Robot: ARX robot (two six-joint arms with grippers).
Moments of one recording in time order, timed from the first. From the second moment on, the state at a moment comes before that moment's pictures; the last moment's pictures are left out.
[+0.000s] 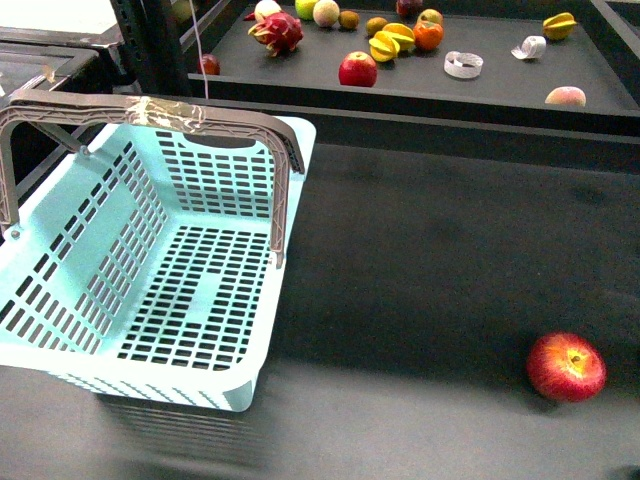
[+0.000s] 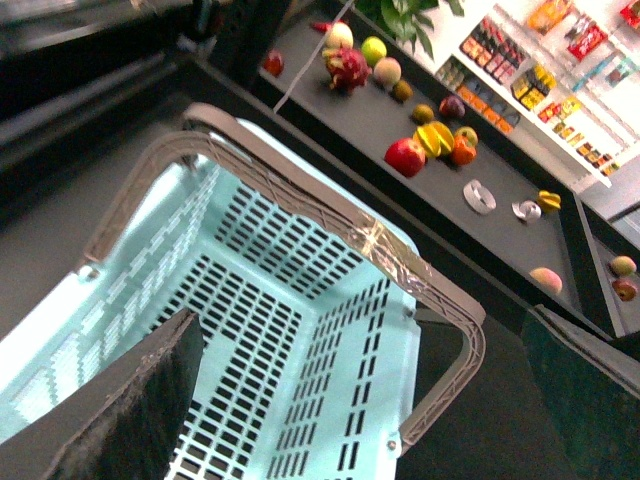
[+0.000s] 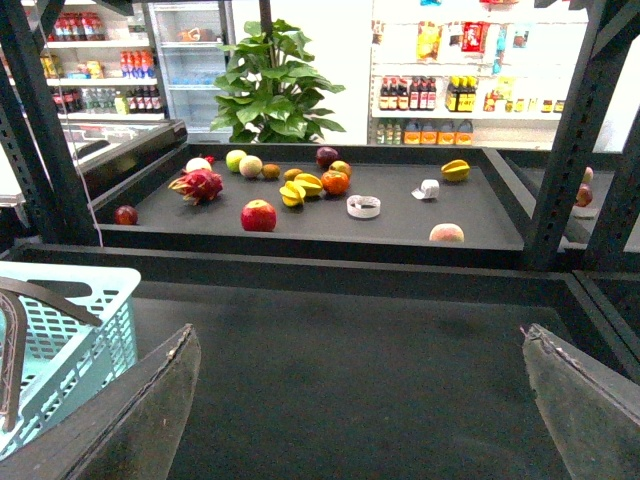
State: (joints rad) left arm -0.14 1.13 0.22 0.68 -0.18 -0.58; right arm 0.00 0.00 0.01 0.00 0.00 0.00
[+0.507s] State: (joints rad) left arm -0.21 1.98 0.80 0.78 -0.15 -0.86; right arm 0.00 0.00 0.01 0.00 0.00 0.00
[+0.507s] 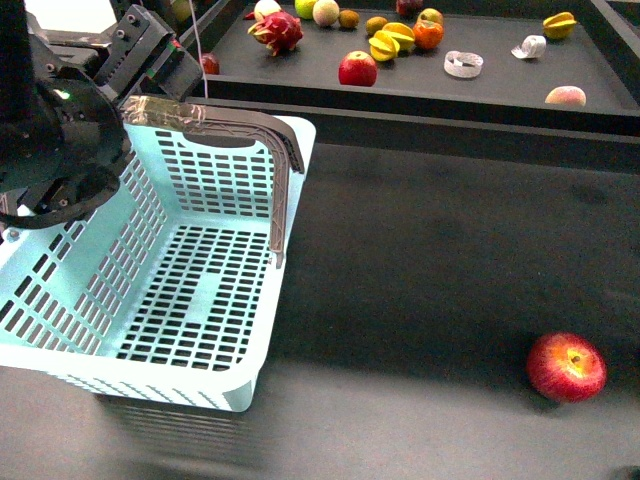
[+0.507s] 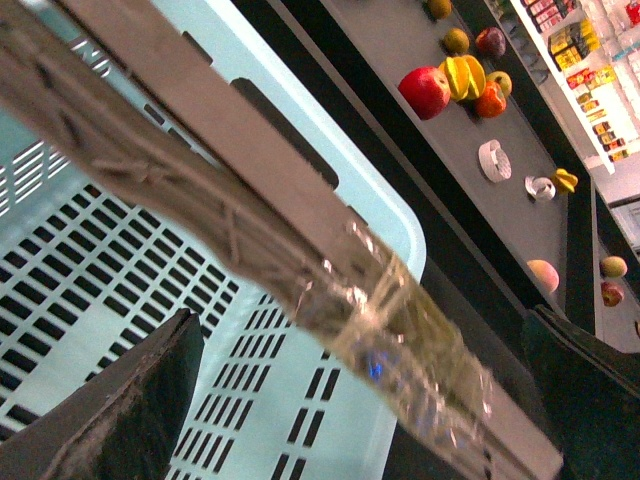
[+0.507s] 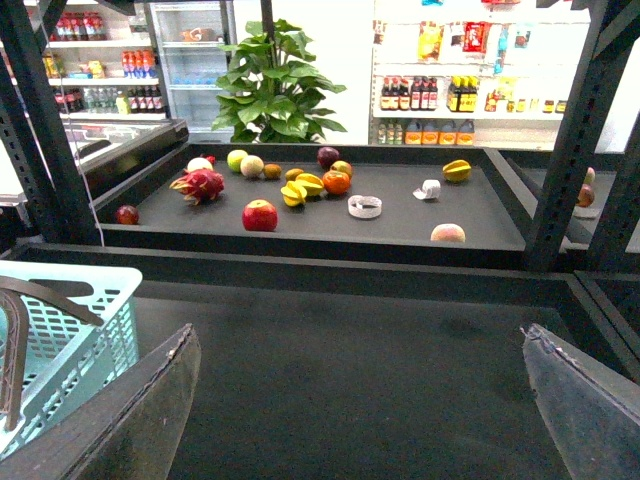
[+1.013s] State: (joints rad) left arm -0.19 2.19 1.07 0.68 -0.17 -0.91; right arm 0.00 0.00 0.01 0.00 0.00 0.00
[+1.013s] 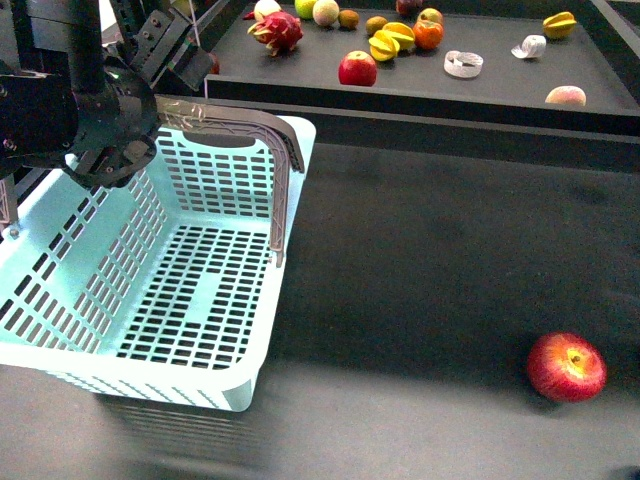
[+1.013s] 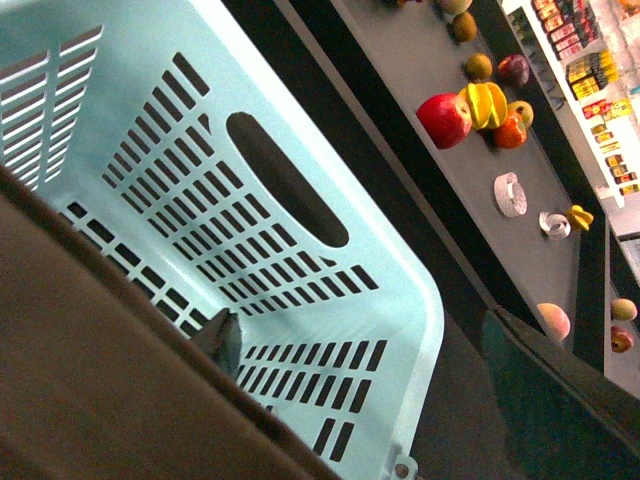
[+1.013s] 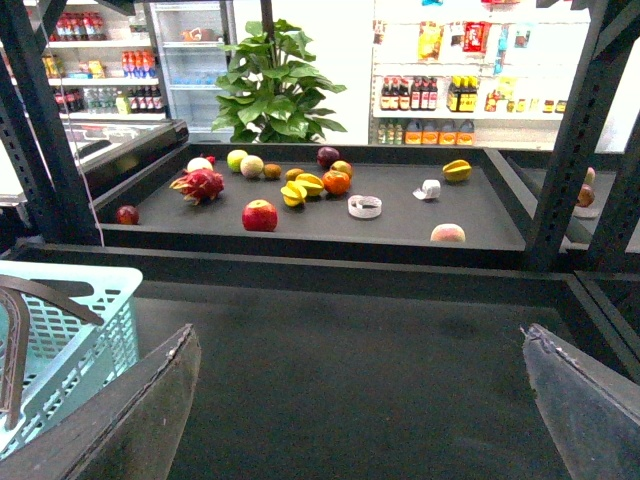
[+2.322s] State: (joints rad) left arm -0.43 1.74 0.62 0.85 0.23 -0.52; right arm 0.00 0.00 0.01 0.00 0.00 0.00
